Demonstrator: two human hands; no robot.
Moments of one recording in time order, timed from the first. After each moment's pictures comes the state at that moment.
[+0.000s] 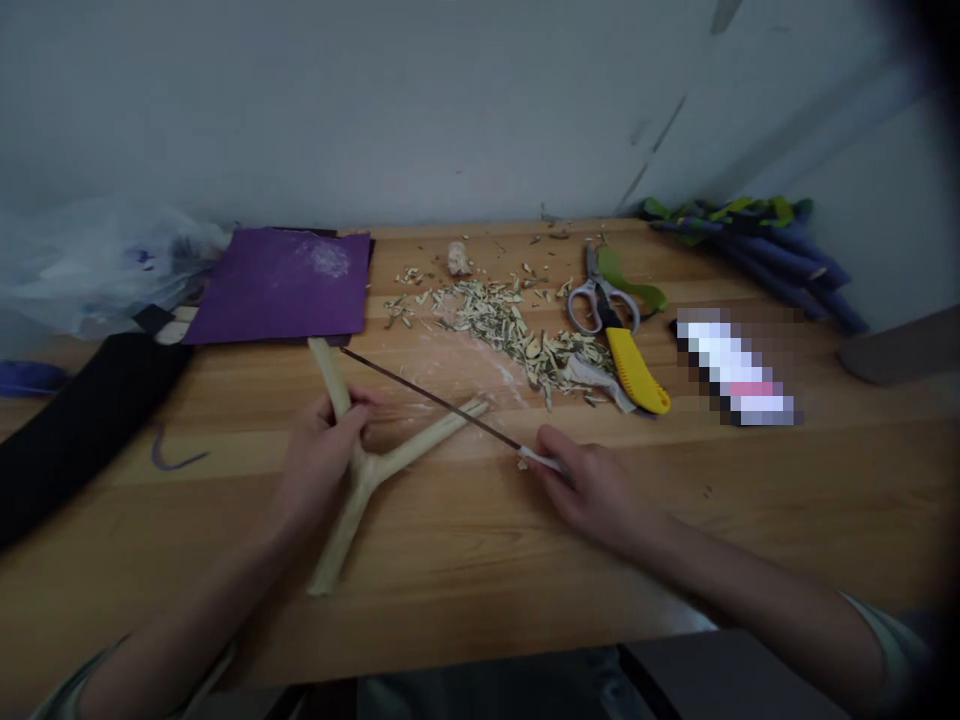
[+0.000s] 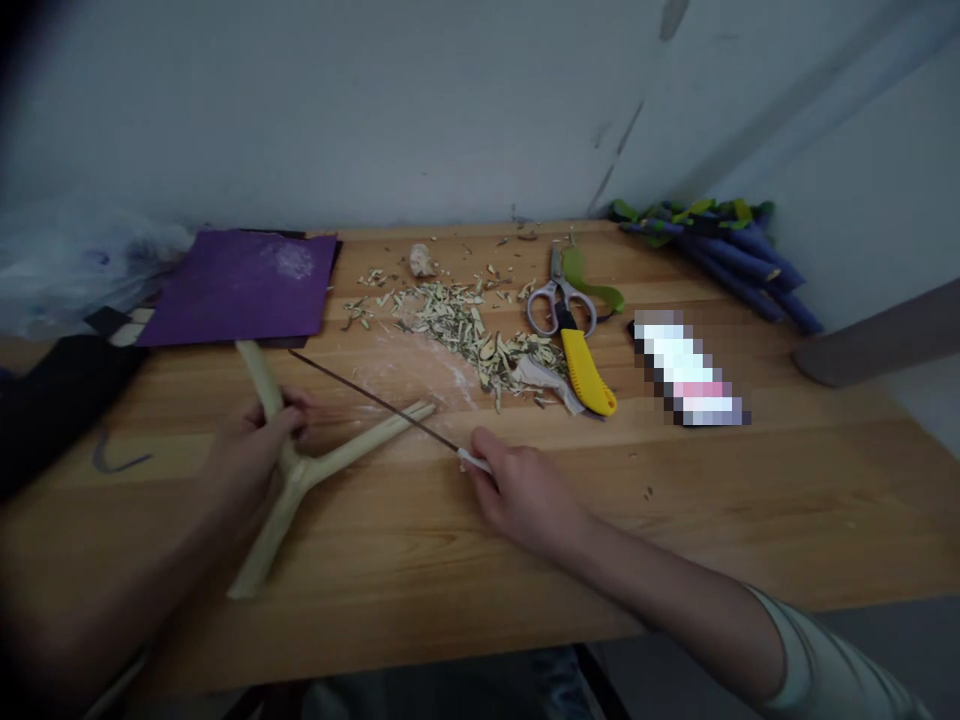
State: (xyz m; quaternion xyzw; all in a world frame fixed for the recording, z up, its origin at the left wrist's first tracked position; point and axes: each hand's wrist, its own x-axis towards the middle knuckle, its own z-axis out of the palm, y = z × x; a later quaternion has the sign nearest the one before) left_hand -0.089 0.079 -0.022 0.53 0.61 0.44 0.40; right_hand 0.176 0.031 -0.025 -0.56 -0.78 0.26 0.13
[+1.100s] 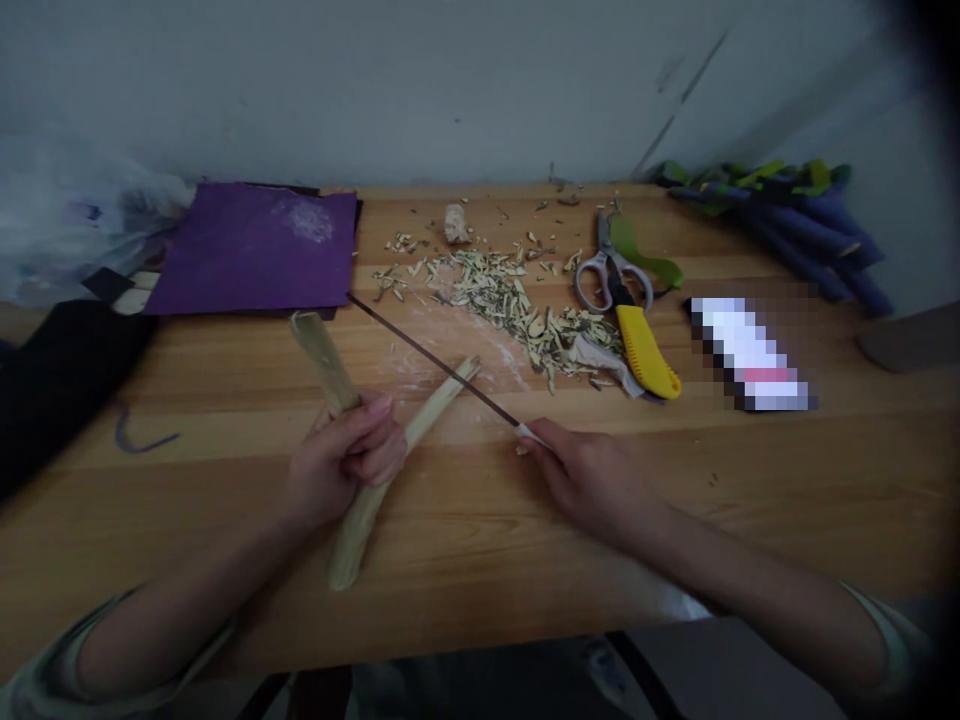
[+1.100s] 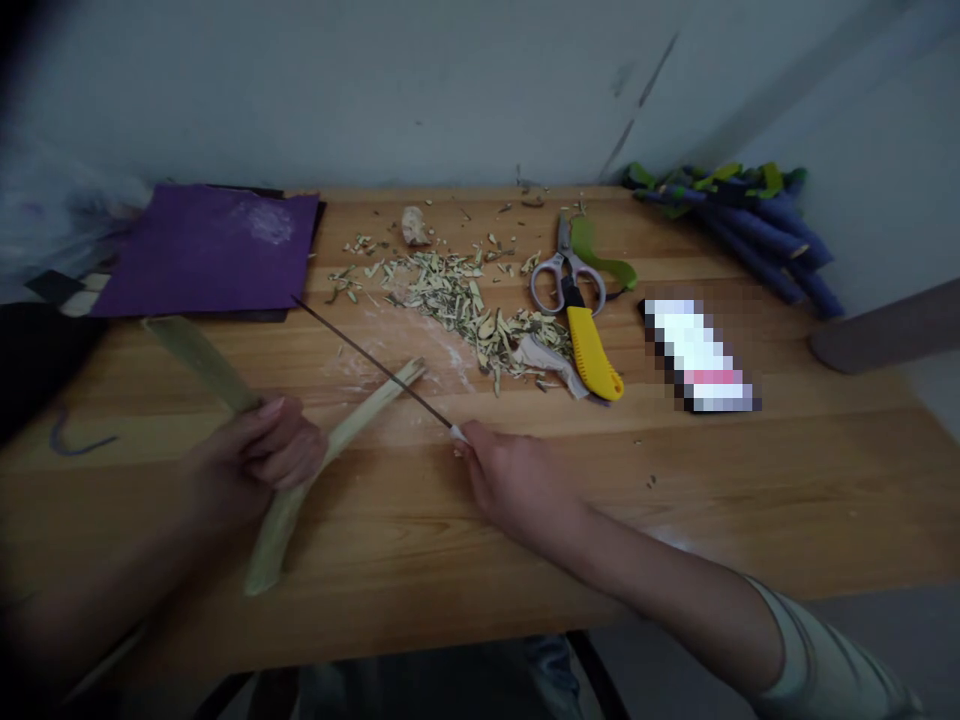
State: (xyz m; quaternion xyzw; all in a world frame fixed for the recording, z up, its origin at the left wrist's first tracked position) left_hand -0.061 0.062 -0.011 0.39 0.27 0.41 0.78; right_hand 0.171 0.033 -0.021 -0.57 -0.79 0.21 0.05
